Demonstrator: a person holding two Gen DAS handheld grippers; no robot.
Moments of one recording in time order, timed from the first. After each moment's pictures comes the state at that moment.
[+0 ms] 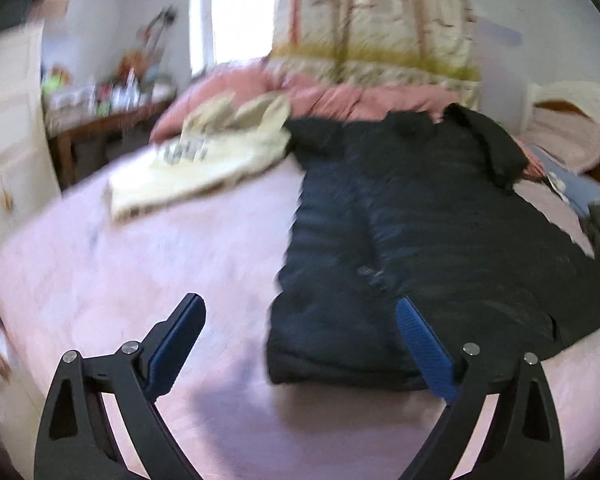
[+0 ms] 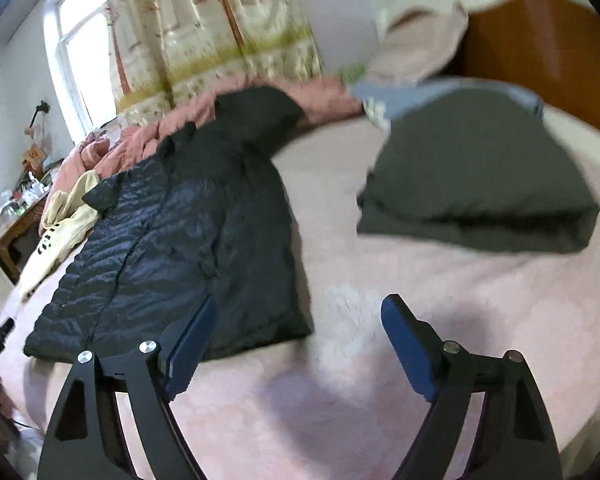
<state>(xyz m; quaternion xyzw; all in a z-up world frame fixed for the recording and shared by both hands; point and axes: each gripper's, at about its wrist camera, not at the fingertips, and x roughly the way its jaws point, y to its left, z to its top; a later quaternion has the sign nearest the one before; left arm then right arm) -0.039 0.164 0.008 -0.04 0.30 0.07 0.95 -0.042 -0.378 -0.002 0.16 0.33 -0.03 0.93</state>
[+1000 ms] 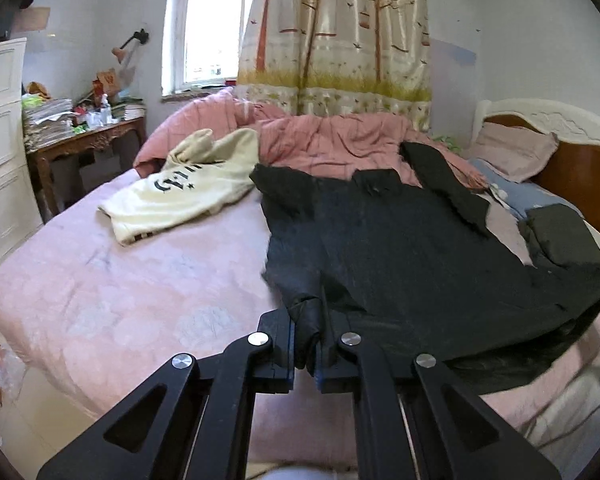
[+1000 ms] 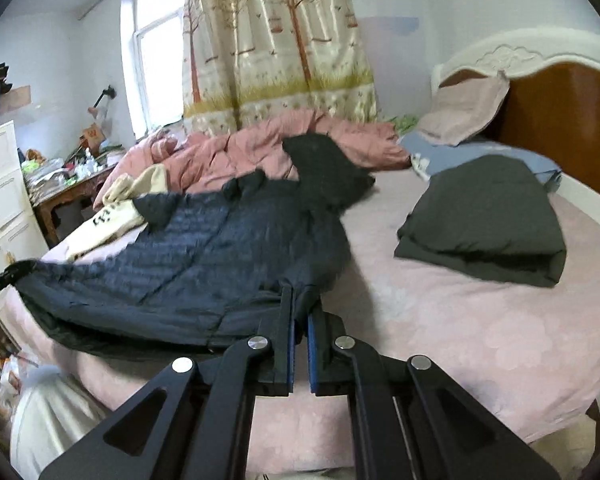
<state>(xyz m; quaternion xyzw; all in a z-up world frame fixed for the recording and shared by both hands) -0.134 0.170 0.091 -0.02 0.26 -0.01 0.97 -0.148 -0.314 0.077 0.08 0.24 0.03 0.97</state>
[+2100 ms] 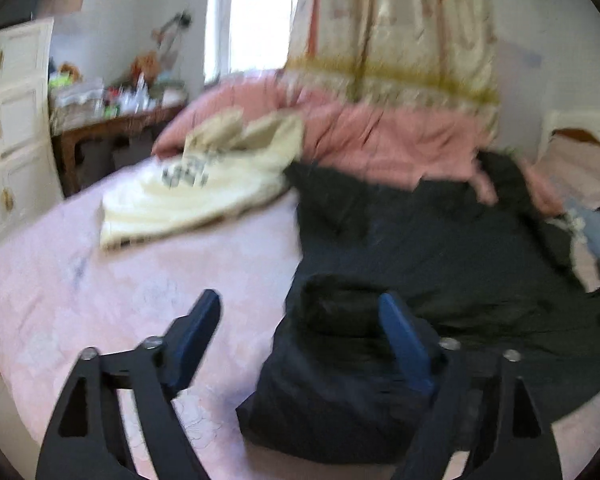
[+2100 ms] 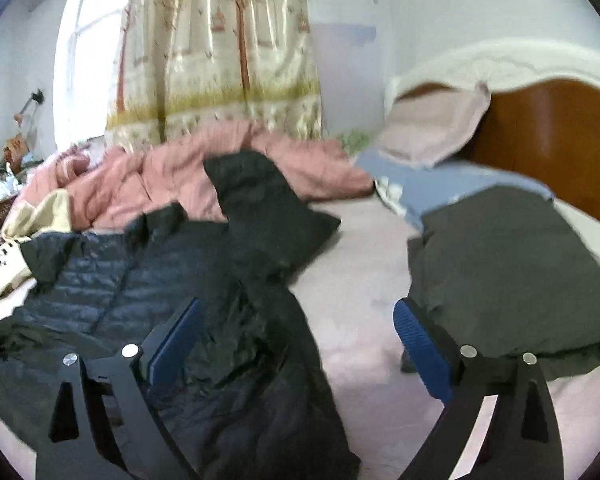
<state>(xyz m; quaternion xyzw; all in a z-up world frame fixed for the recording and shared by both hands) 0.012 0.154 0.038 -0.03 0.24 0.07 0.97 0.044 -0.310 0.046 0.05 0.19 -0.09 0.98</state>
